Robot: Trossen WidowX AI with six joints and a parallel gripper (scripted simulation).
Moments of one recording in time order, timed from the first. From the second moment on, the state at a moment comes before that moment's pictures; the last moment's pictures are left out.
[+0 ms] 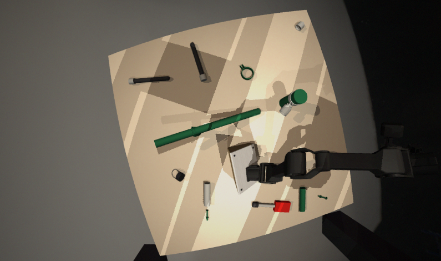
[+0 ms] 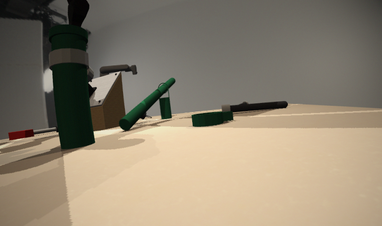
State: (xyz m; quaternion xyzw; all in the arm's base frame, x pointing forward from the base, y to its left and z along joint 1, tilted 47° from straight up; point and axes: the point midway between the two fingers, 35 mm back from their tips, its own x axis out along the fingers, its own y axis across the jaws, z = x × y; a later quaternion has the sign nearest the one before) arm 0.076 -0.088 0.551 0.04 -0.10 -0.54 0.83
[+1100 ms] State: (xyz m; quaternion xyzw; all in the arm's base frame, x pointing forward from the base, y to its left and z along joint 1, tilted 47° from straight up) arm 0.275 -0.107 0.381 0.22 0.18 -0.22 0.93
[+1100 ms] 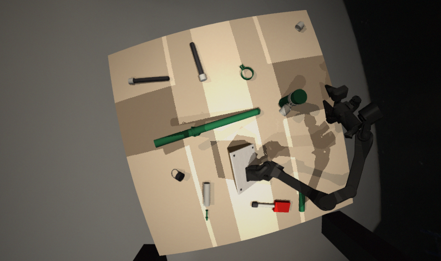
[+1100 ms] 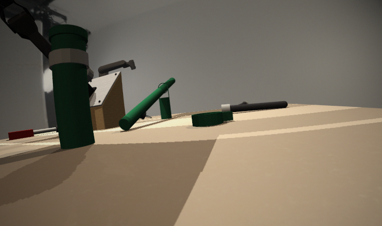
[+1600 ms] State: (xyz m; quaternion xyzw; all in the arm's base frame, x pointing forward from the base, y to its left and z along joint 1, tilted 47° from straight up) arm 0.315 0.032 0.208 0.04 0.43 -0.19 0.88
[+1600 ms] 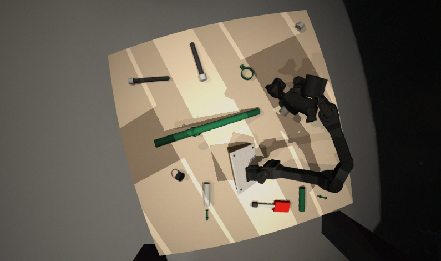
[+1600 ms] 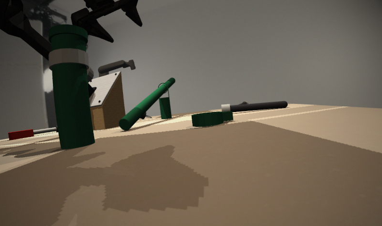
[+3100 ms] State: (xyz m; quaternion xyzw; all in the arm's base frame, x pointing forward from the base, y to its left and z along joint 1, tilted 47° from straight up) arm 0.256 0.031 0.149 -0.60 0.55 0.08 0.58
